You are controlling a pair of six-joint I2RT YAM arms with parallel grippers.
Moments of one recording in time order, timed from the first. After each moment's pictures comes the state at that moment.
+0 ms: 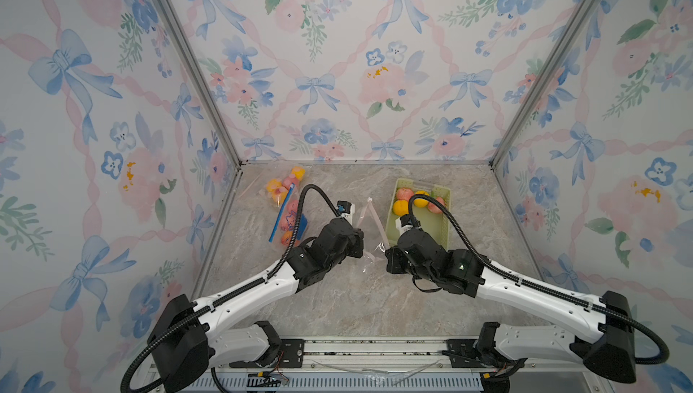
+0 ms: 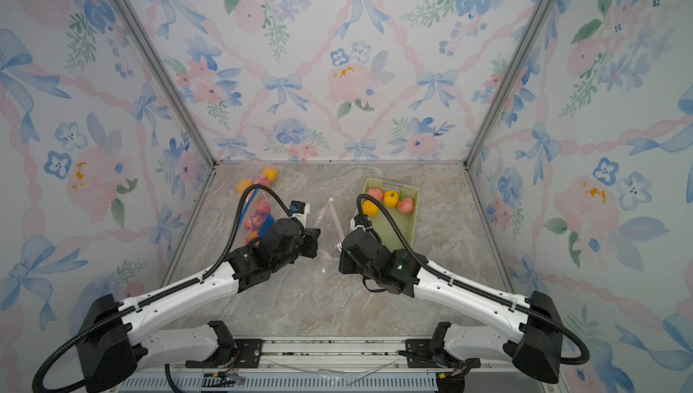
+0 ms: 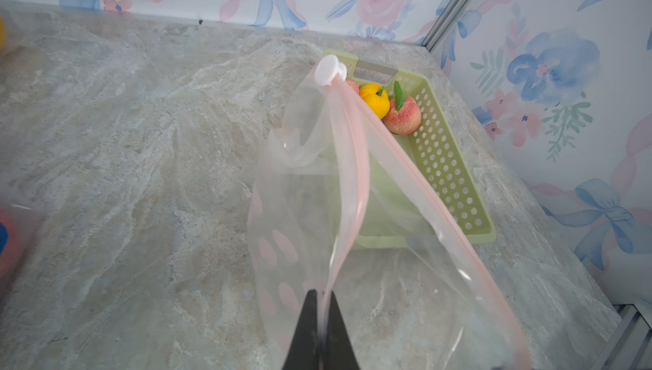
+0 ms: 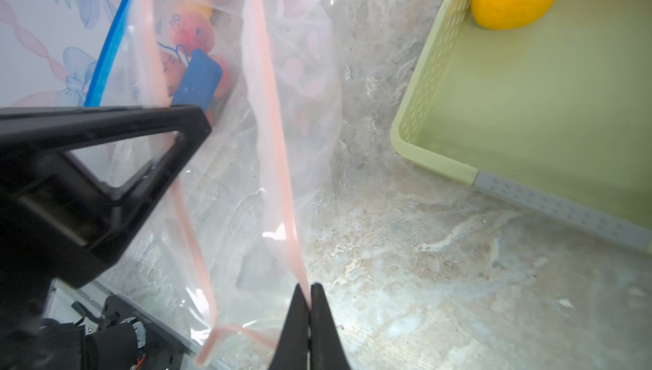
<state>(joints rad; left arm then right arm) -0.84 1.16 0.82 -0.16 -0.25 -0.50 1.02 1.20 0.98 -0.55 0.26 0.85</state>
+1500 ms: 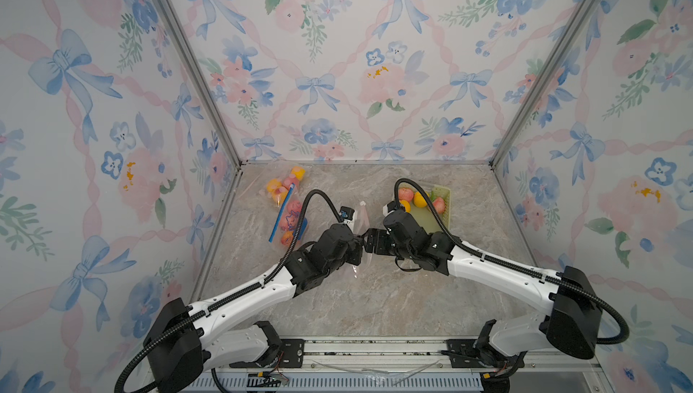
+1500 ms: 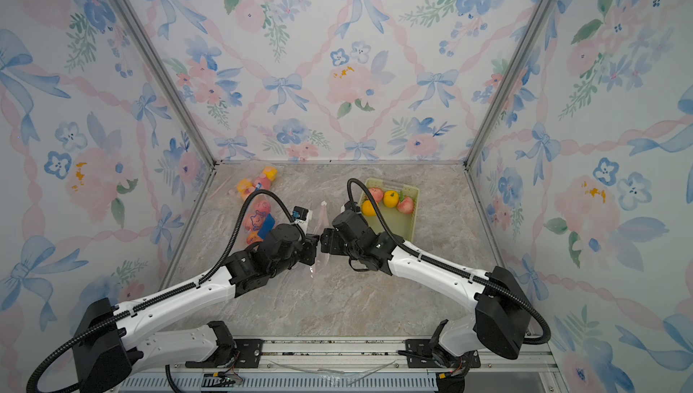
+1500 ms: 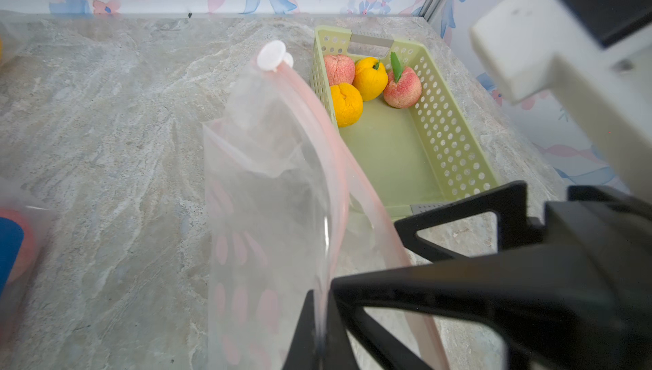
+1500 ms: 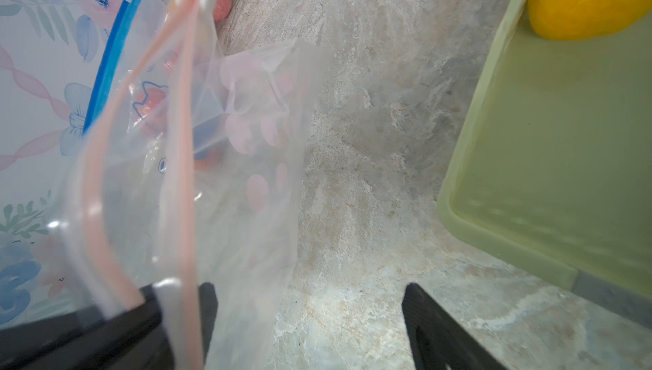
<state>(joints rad) -0.88 1.14 0.79 -0.21 -0.25 -0.44 0.91 1.46 1.07 -0.39 0.13 0.83</state>
